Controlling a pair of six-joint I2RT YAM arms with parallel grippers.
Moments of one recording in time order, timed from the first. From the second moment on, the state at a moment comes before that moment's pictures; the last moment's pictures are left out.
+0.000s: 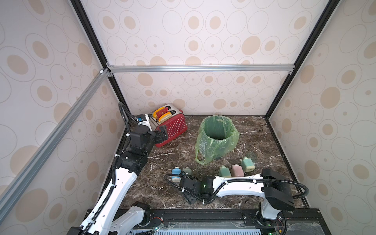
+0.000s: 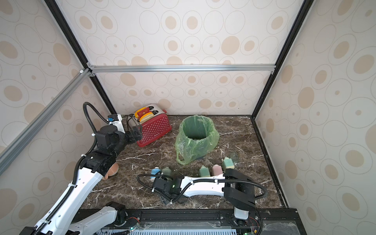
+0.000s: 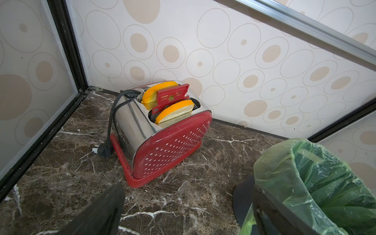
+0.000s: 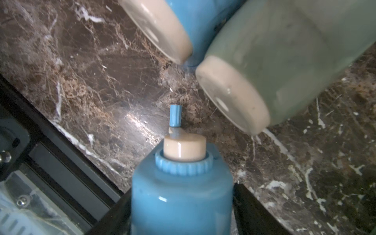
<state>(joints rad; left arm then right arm) -0.27 1.00 1.05 -0.39 -0.18 -0.40 1.45 1.75 1.16 -0.62 0.19 0.56</state>
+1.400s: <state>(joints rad) -0.27 1.09 1.01 -0.18 0.25 -0.47 1.37 1.32 0.70 -0.44 0.17 0.38</state>
